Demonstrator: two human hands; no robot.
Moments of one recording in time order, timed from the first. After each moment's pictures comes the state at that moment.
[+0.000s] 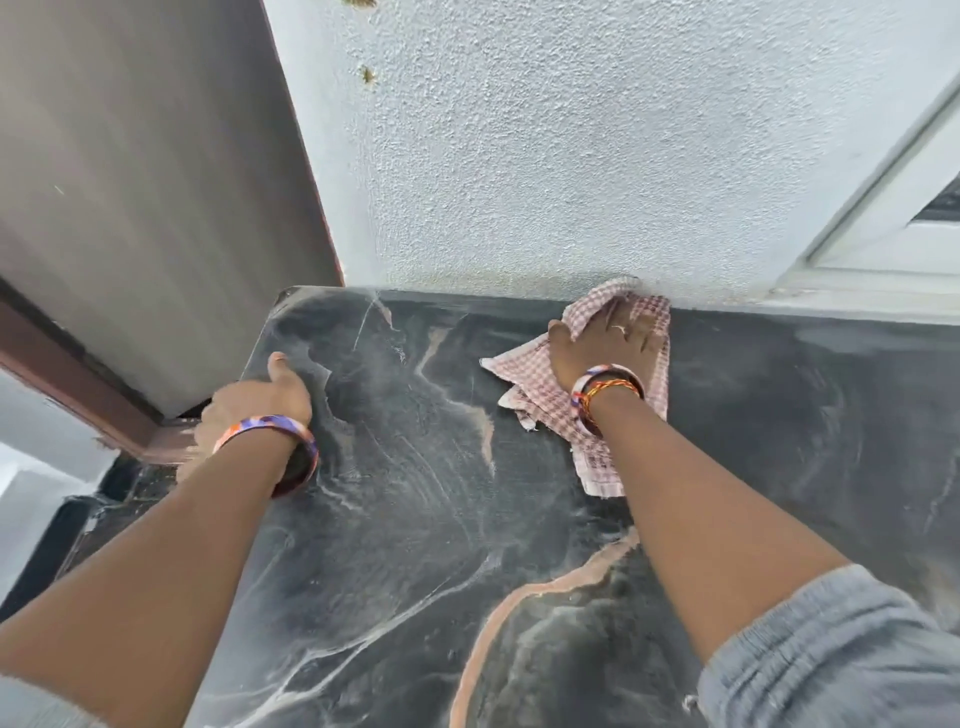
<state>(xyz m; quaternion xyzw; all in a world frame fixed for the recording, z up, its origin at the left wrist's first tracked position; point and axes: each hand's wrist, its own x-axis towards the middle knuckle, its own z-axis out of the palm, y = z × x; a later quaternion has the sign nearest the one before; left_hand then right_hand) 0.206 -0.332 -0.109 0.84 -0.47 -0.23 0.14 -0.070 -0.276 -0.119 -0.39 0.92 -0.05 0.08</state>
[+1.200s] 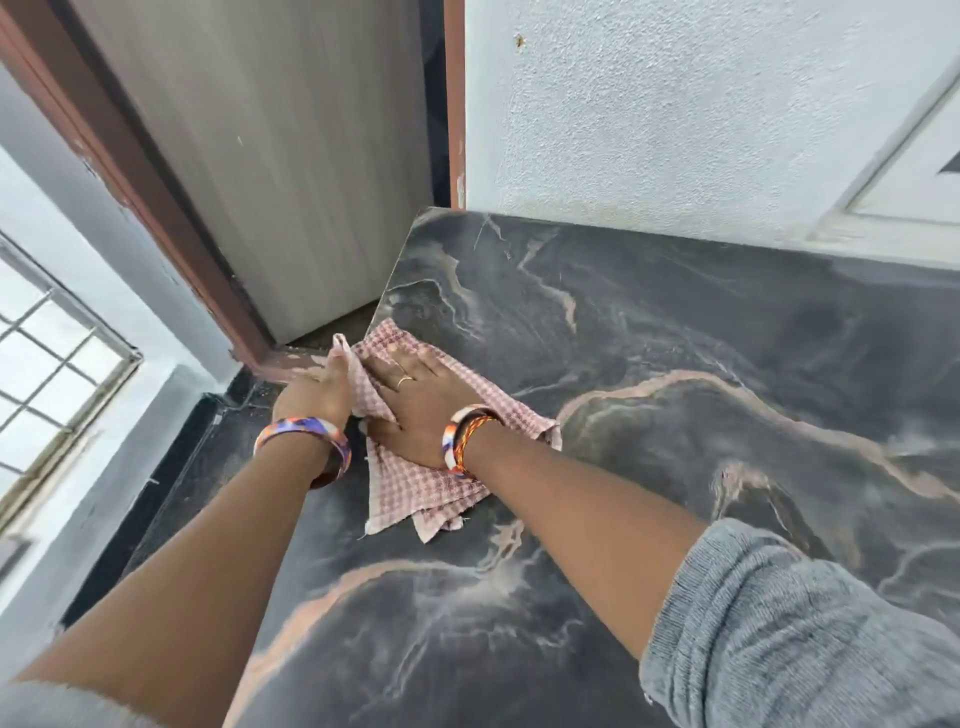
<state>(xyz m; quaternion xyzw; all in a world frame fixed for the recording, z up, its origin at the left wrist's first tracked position) 0.329 -0.163 -0.088 0.79 -0.47 -0.33 0.20 0.204 -0.143 -0.113 -0.85 0.51 -0.01 0.10</state>
